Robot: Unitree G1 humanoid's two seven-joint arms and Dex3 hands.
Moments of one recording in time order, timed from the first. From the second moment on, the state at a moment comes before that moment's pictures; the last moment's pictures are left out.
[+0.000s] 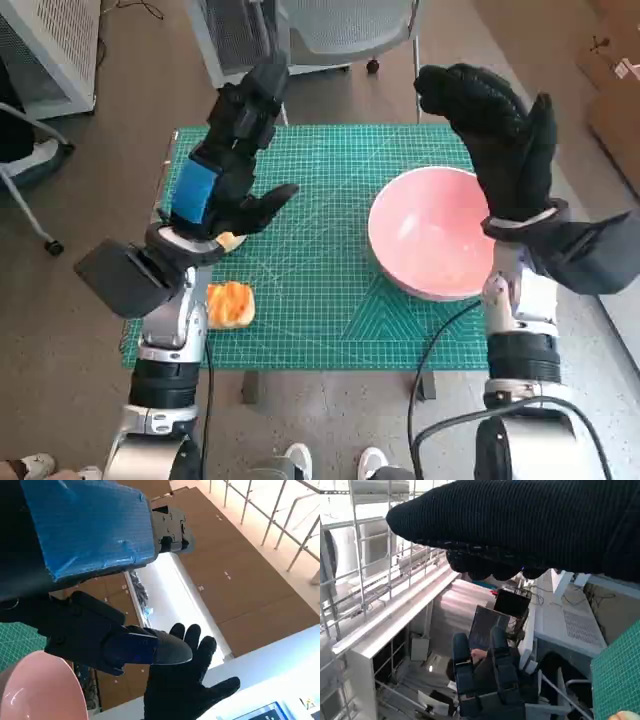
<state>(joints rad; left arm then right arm) -0.61 0.15 0.09 0.25 -0.20 -0.35 -0.38 -0.84 -0.15 -0.20 0.68 0.36 -0.58 0.63</state>
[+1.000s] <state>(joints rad) -0.61 0.17 0.10 0.18 -0.24 -0.29 -0.39 -0.84 -0.12 -0.17 0.60 0.33 -0.55 0.55</state>
